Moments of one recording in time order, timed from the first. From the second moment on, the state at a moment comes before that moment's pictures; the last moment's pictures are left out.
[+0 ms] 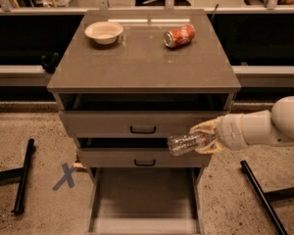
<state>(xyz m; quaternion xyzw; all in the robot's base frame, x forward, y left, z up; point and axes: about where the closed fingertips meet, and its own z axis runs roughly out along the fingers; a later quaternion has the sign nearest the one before) 0.523 -0.158 0.703 -0.80 0.43 0.01 0.42</state>
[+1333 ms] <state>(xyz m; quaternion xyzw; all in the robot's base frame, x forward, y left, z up) 0.611 -0.167 0.863 -0.75 0.45 -0.02 0.48</state>
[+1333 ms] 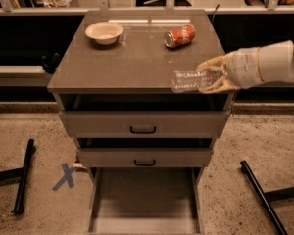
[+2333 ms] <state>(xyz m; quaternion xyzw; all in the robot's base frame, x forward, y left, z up) 0.694 -0.143 0.897 -0.70 0.51 0.06 0.49</state>
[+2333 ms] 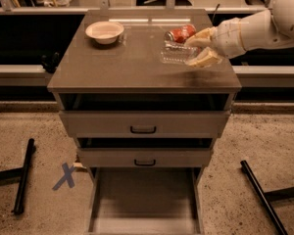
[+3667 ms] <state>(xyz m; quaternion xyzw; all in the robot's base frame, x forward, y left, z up) 0.728 -0.129 0.850 -0.69 0.57 0.17 0.41</state>
